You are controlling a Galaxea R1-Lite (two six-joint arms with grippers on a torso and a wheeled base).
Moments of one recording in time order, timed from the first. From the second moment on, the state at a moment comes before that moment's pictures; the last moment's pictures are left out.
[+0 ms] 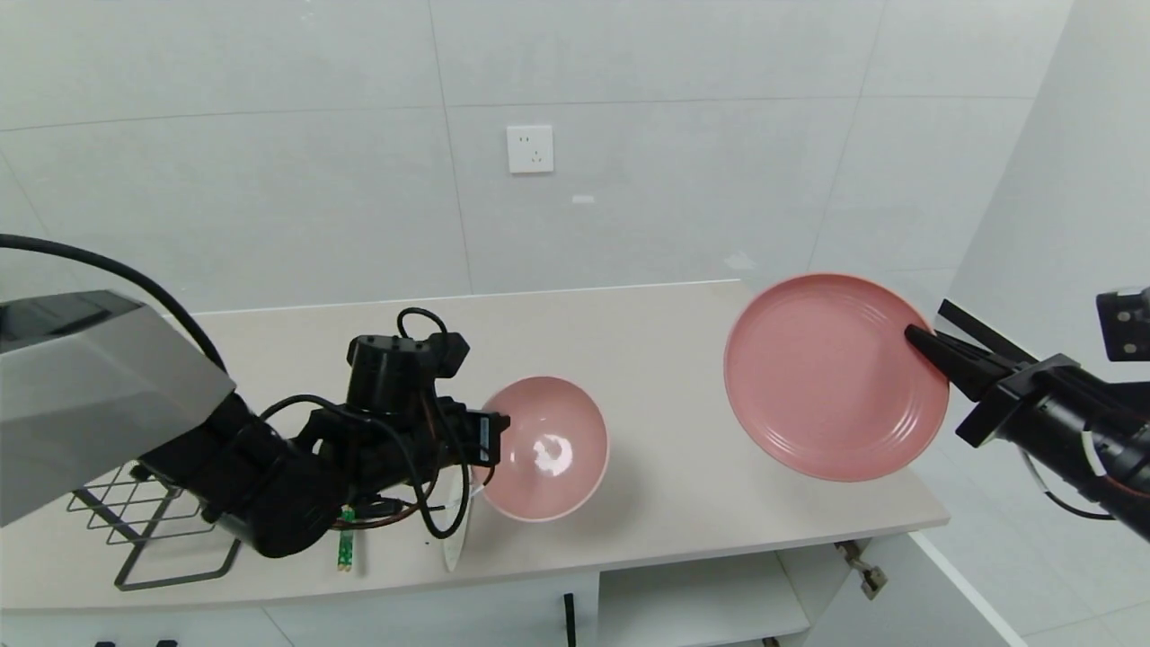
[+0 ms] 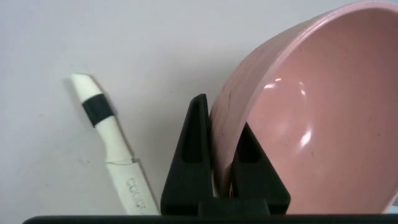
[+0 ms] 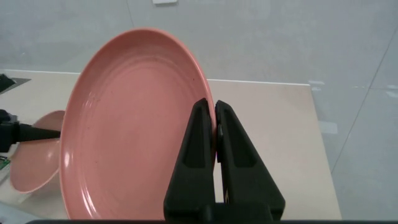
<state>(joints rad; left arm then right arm) -0.45 2.01 -0.73 -0.77 -0.13 -0.25 0.09 1.66 -0.17 -1.57 0.36 0.12</state>
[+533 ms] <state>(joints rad) -0.46 1.62 -0.30 -0.96 -0.04 -0.23 0.09 1.53 -0.12 -1.57 0.35 0.15</state>
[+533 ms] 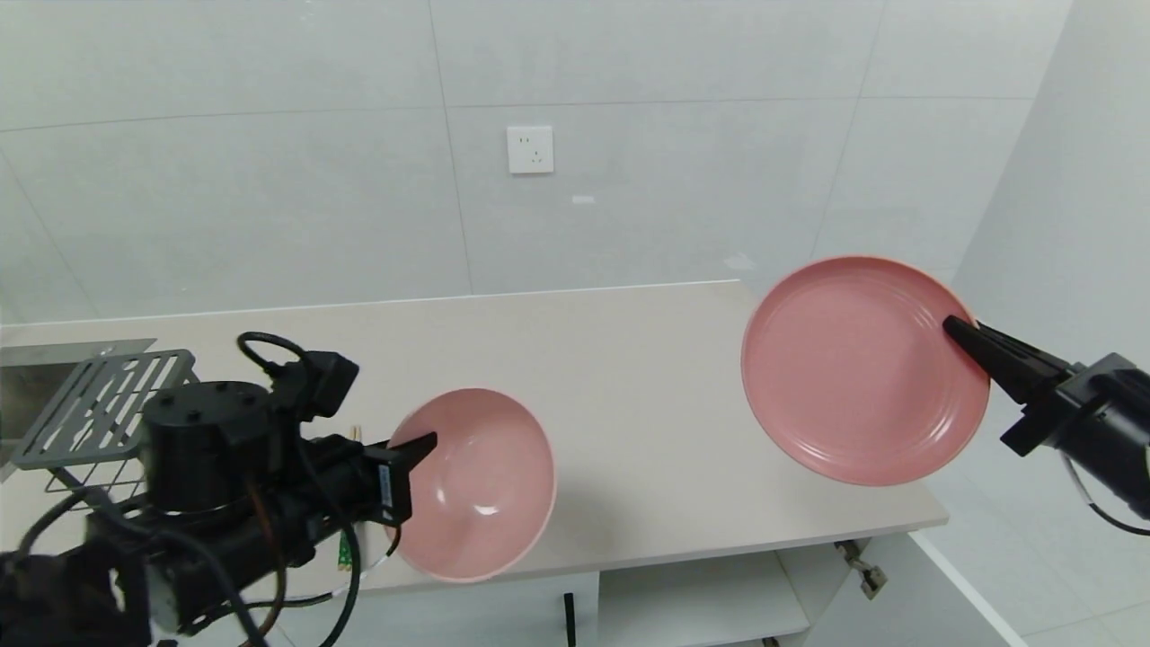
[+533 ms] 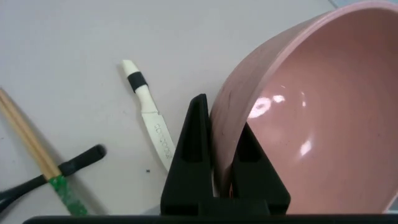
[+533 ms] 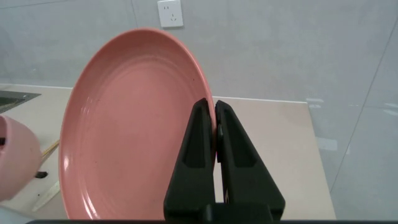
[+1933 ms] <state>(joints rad) -0.32 1.19 -0.17 -1.01 -0.21 -0.15 0.21 1.48 -0.11 -1.57 0.36 0.26</state>
